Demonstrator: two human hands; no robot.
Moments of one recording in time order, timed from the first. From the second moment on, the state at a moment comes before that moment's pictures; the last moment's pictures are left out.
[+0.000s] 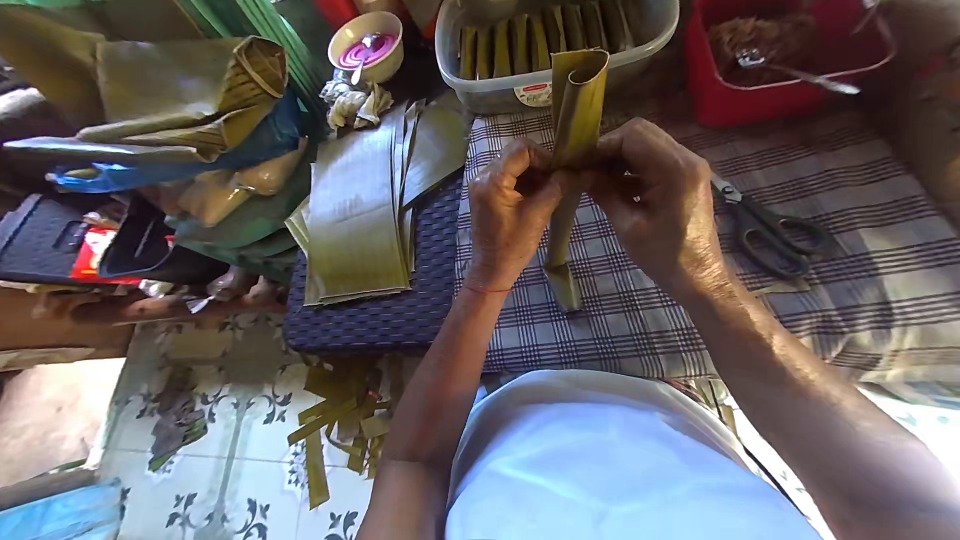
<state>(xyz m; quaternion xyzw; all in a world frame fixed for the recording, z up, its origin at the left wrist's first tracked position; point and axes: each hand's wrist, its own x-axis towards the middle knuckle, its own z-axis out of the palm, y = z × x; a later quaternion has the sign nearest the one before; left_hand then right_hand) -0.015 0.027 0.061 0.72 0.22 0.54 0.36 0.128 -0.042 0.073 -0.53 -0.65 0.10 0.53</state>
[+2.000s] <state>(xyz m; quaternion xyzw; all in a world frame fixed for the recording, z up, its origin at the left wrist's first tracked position) -0.025 0.033 0.061 0.68 0.15 0.51 0.50 0.233 -0.100 0.007 -0.50 -0.54 0.66 0.11</state>
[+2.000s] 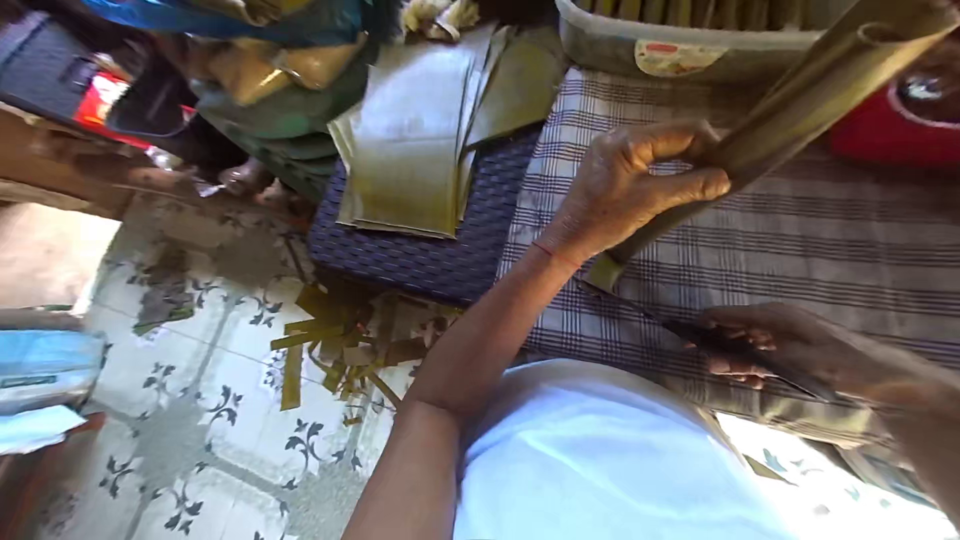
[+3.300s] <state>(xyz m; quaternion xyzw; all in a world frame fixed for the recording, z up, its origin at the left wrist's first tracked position) -0.013 0.018 0.067 0.72 0.20 0.46 0.47 0.252 -0.098 0.189 -0.57 -0.80 0.13 0.13</state>
